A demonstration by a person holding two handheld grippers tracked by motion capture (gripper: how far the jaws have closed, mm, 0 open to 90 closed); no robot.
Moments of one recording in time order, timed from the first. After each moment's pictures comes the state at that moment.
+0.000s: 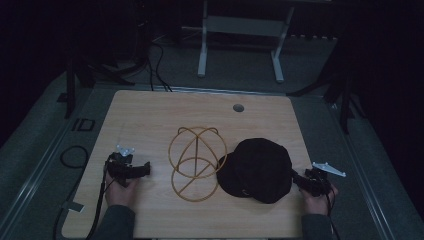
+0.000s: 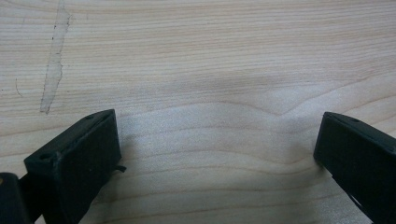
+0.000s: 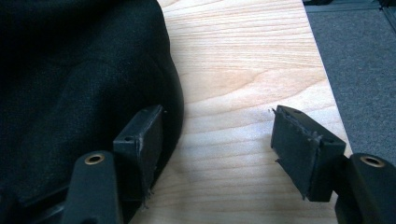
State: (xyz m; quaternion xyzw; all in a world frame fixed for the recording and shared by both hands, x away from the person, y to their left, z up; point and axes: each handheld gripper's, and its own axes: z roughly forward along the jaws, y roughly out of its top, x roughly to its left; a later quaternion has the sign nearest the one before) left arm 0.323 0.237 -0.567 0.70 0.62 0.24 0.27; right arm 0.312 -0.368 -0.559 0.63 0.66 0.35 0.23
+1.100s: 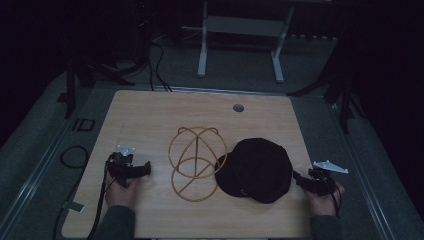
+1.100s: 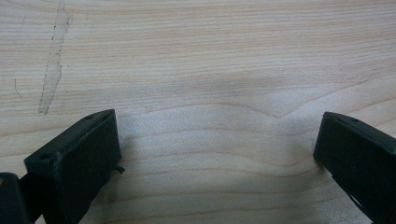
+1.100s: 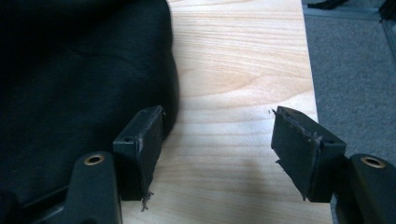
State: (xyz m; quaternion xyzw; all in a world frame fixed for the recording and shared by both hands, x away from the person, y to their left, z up) left arm 0.324 0.236 -0.567 0.69 0.62 0.24 0.27; right arm 0.306 -0.369 -0.537 0.59 0.71 0.32 0.24
